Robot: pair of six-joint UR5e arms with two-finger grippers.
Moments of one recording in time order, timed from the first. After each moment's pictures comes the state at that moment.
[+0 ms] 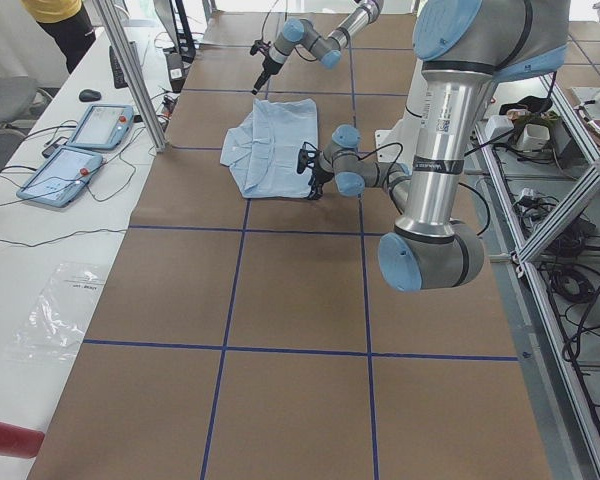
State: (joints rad) left arm -0.37 -1.78 -1.83 -2.11 -1.52 -1.32; right arm 0.70 -1.14 1.61 -1.17 1.51 1.37
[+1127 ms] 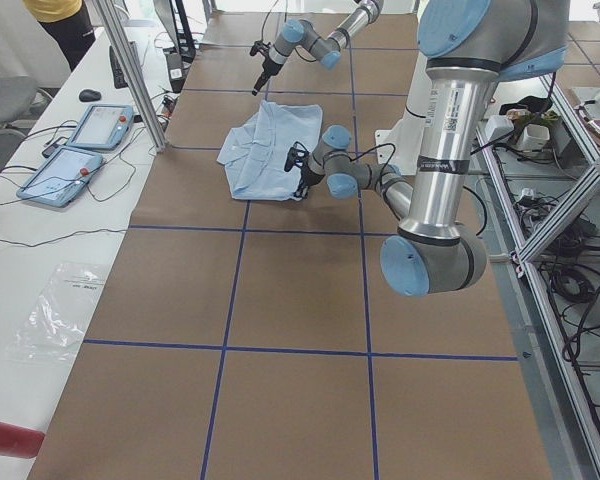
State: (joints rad) left arm -0.59 -1.77 -1.77 -2.11 -1.53 -1.00; right arm 0.70 -1.13 1.61 -1.17 1.51 1.37
